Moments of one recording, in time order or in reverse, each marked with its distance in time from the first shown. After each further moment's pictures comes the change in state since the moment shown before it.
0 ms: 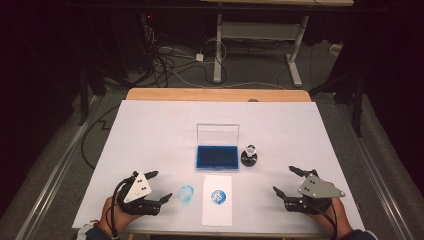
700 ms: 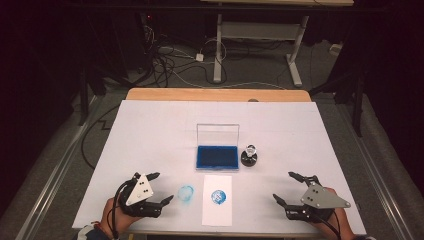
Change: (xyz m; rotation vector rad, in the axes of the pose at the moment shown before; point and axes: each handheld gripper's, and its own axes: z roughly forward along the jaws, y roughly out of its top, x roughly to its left) left arm -0.005 0.001 0.000 0.011 -0.005 0.024; right arm 0.011 -0.001 -0.013 -0.047 0.031 -0.026
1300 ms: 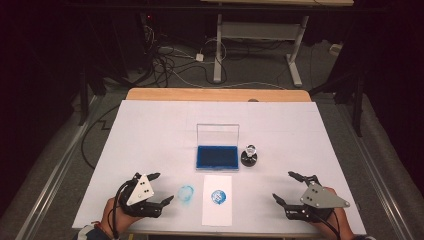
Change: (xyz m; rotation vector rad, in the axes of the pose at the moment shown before) left arm 0.000 0.000 0.001 0.005 -0.002 0.004; right arm -0.001 0.000 0.001 0.002 0.003 0.000
